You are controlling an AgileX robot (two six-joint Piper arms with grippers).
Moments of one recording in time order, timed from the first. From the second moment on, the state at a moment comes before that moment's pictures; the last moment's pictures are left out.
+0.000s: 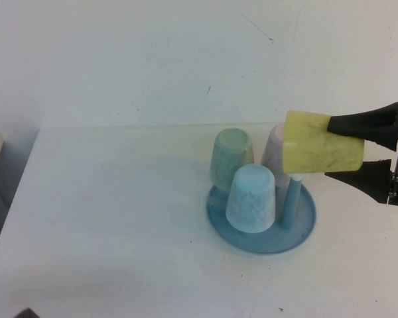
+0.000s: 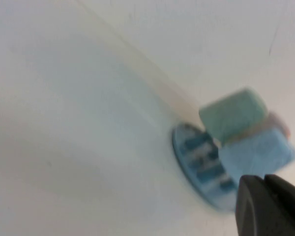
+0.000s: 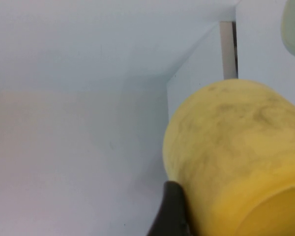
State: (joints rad) right arm -0.08 1.57 -0.78 1.70 1.22 -0.76; left arm -0.02 0.02 -0.01 -0.87 0.39 -0.08
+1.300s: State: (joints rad) right arm -0.07 1.57 -0.78 1.69 1.22 -0.74; left arm -0.28 1.61 -1.01 -1.66 1.13 1.72
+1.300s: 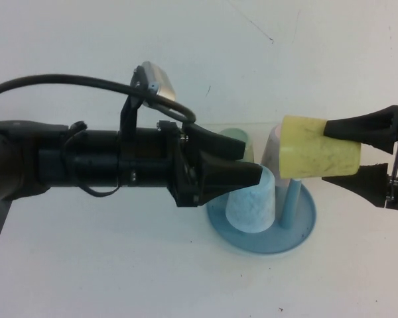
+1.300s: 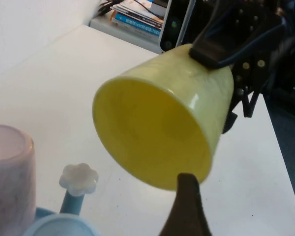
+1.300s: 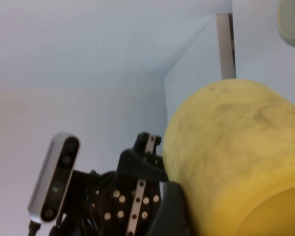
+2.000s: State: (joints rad) right arm -0.02 1.57 -0.78 1.69 1.22 -0.83; left arm -0.41 1.73 -1.15 -1.66 1.13 1.67
